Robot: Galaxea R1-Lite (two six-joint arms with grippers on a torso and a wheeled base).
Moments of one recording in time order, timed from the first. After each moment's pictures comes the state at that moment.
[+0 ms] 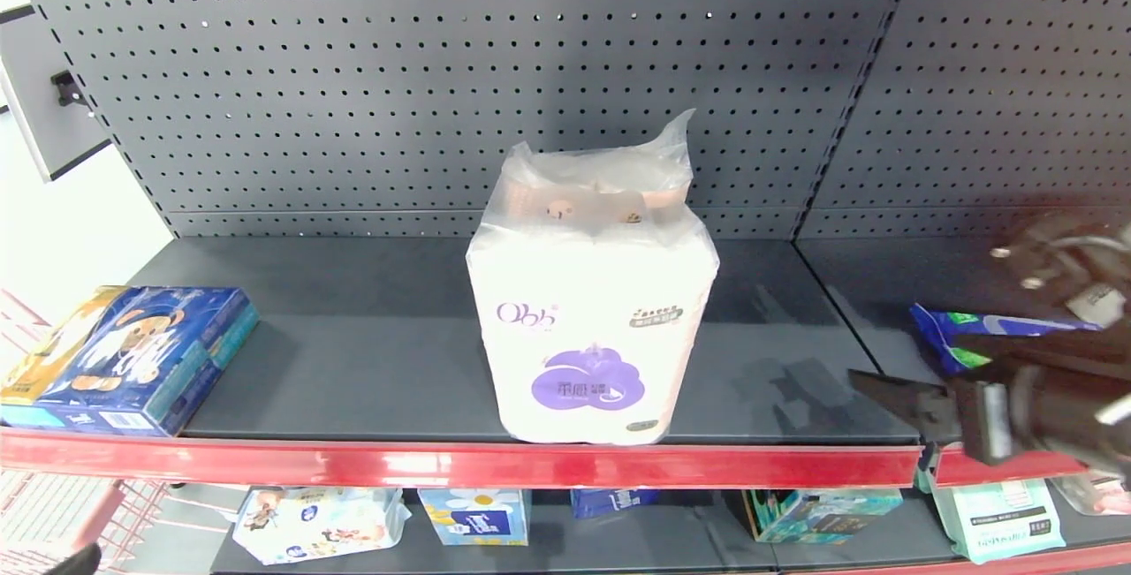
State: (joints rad) left arm -0.08 0.52 -0.49 0.31 -0.09 -0.01; right arm 0.53 1.17 -0.69 0.05 -0.31 0.03
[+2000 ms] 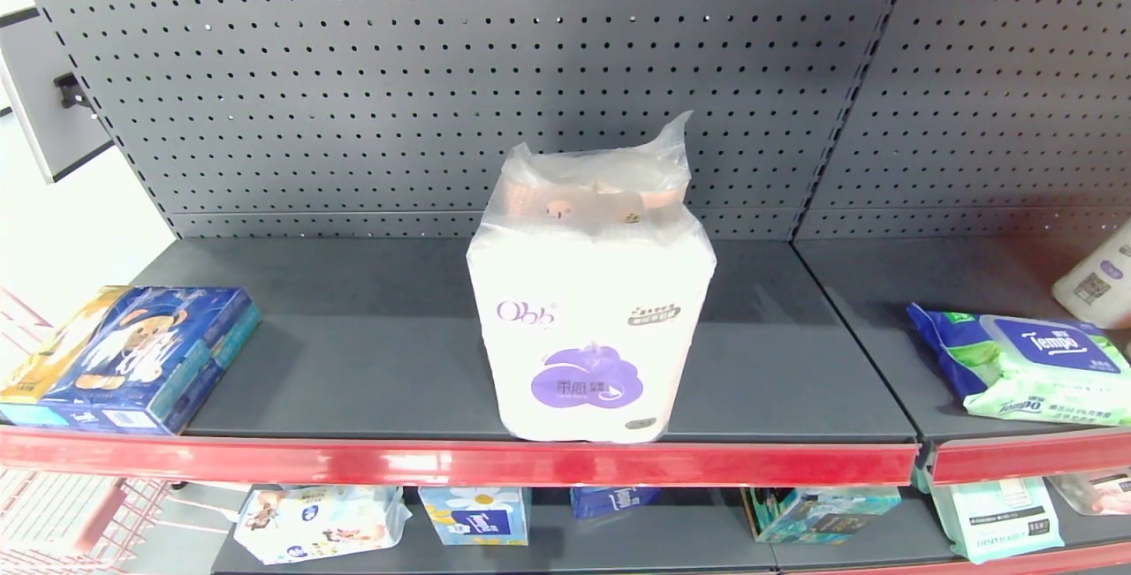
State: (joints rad) left arm 0.00 0.00 0.00 0.00 0.02 -0.01; right arm 0.01 0.08 0.00 0.00 0.06 -0.02
